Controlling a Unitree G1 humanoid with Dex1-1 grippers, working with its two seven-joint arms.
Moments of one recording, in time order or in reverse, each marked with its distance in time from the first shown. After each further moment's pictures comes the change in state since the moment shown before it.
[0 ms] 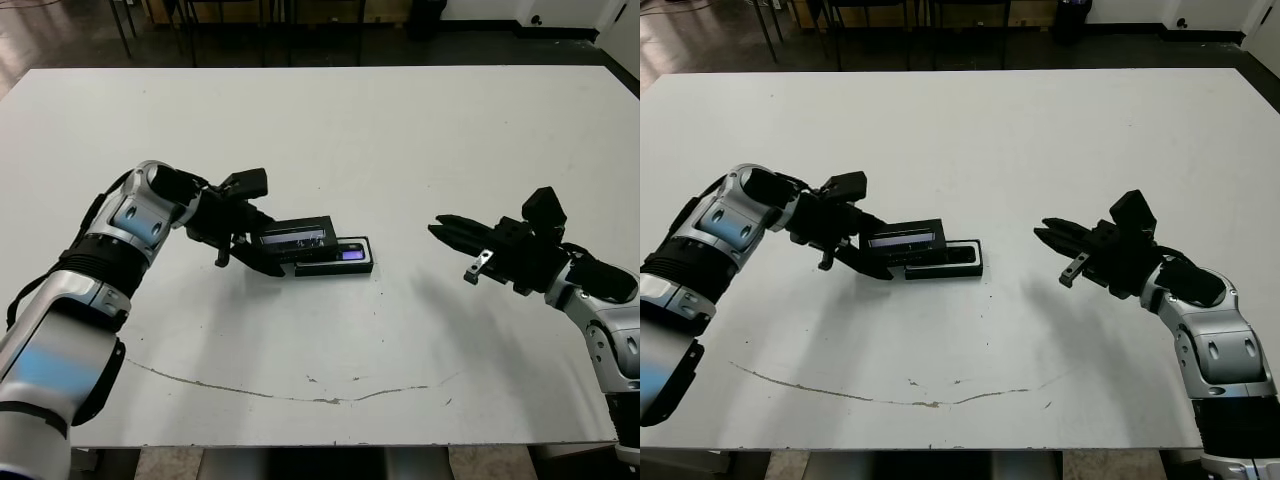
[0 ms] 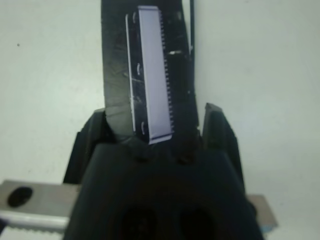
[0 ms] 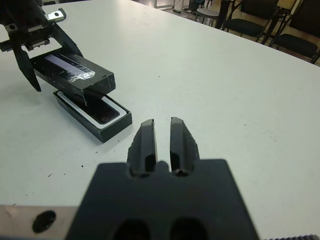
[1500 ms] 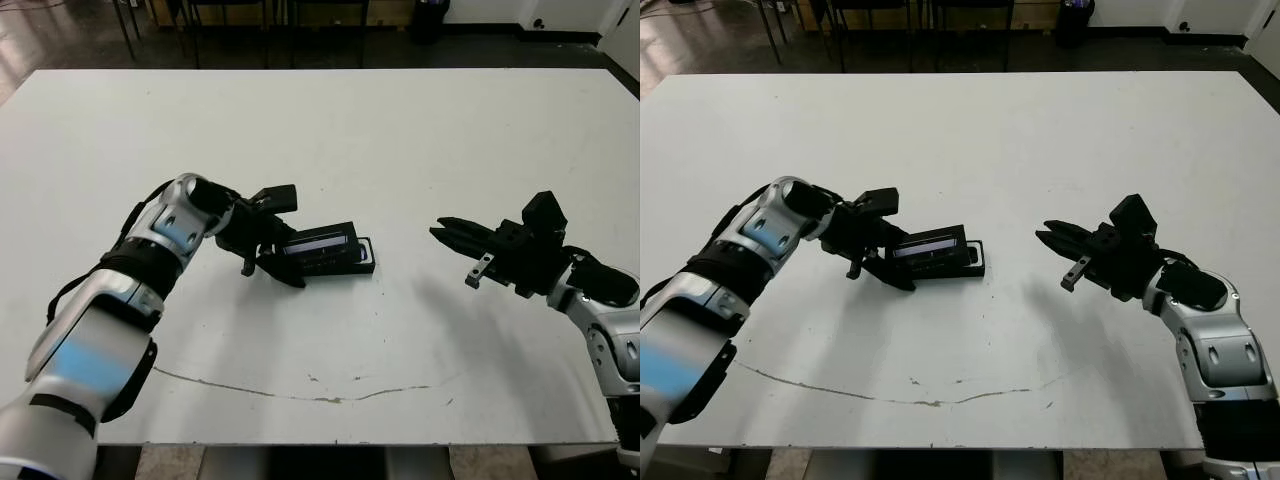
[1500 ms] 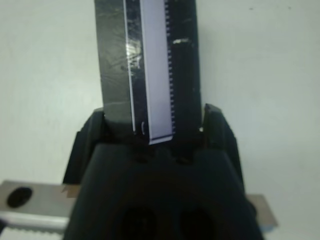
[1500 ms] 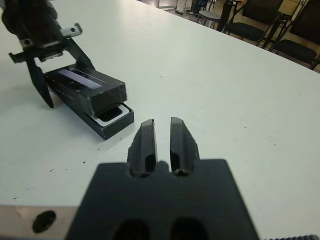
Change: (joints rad) left arm -0.052 -0.144 -0.051 0.146 0.042 -0.018 0.056; right arm 0.028 -0.003 -0.006 -0.009 -0.014 -0.032 0.017
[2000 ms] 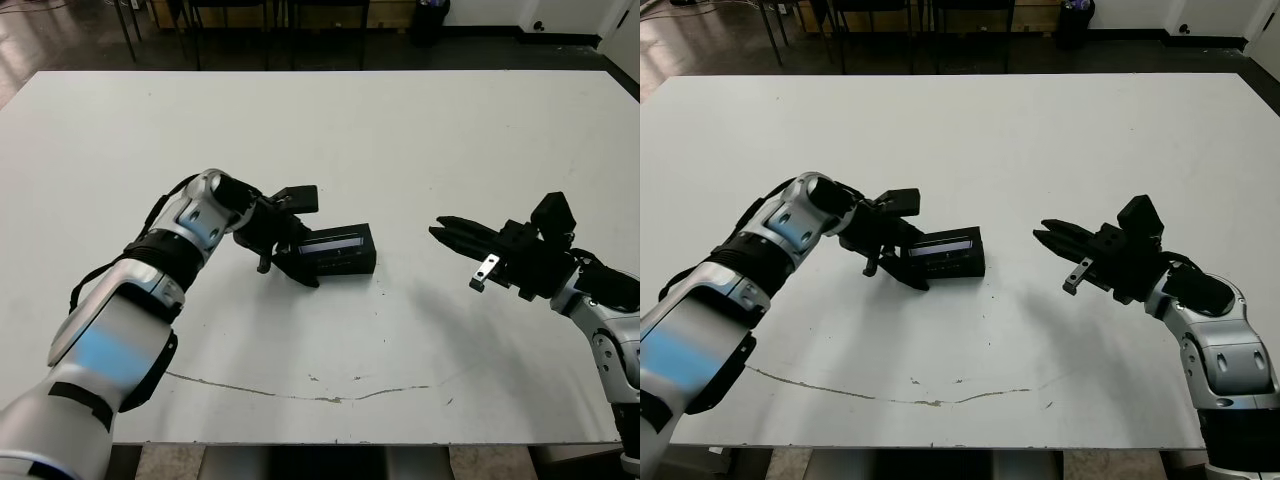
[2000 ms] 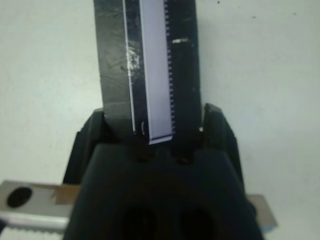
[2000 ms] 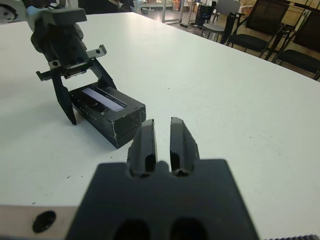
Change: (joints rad) left arm -0.061 -0.060 -0.033 0.063 0.044 -0.002 0.014; right arm 0.020 0.000 -0.024 -0.037 0.057 0.000 0.015
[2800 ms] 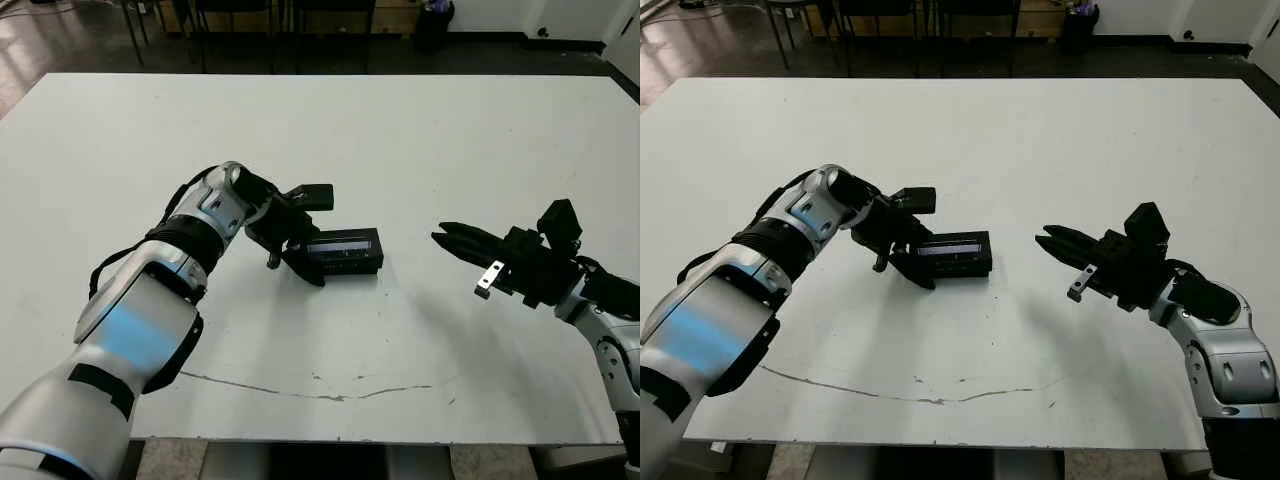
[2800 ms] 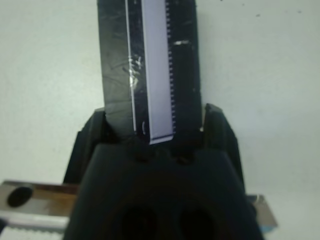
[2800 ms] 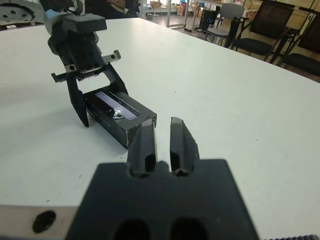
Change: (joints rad) left arm -0.089 -0.083 -0.011 0.176 0.068 -0.054 0.012; right arm 0.034 -0.001 -0.011 -0.023 0.018 -0.009 0.004
